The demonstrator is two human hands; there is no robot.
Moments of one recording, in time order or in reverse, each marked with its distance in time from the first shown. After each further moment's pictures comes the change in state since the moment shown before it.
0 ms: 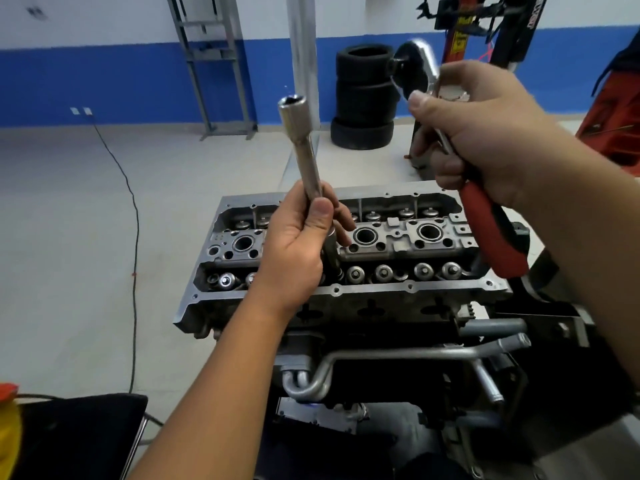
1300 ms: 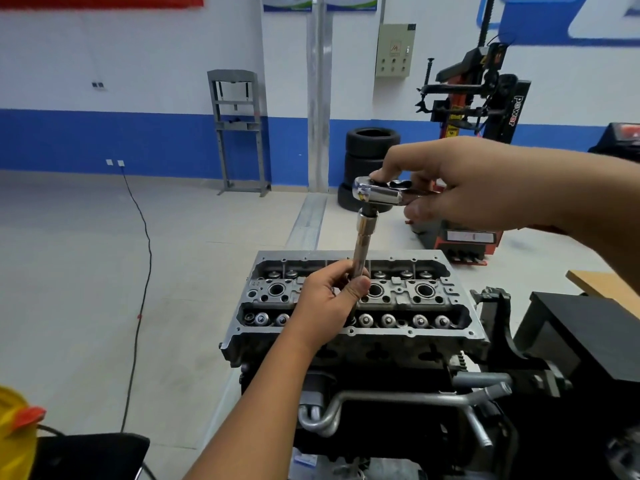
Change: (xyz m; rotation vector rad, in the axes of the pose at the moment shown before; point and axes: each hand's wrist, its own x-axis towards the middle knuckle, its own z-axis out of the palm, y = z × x) left_hand -0.008 0.002 -0.004 0.145 -0.058 -0.064; right_hand -0.048 -0.119 0.013 -1.002 -0.423 -0.342
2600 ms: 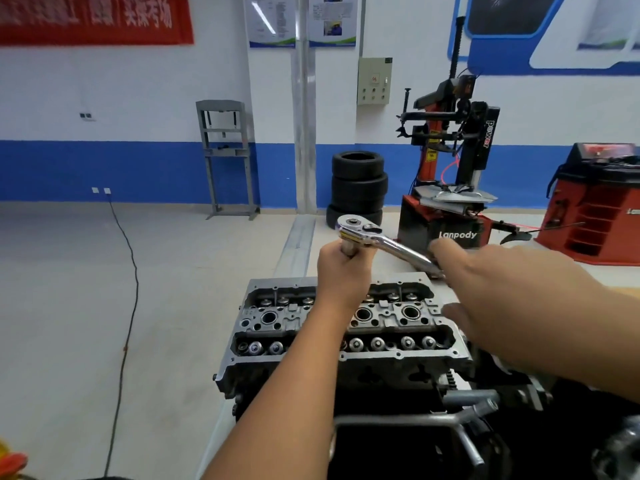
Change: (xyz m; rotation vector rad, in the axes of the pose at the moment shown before) left_hand 0.064 0.057 0.041 -0.103 0.259 -0.065; right_hand -0.081 0.008 0.043 -0.816 0.147 0.237
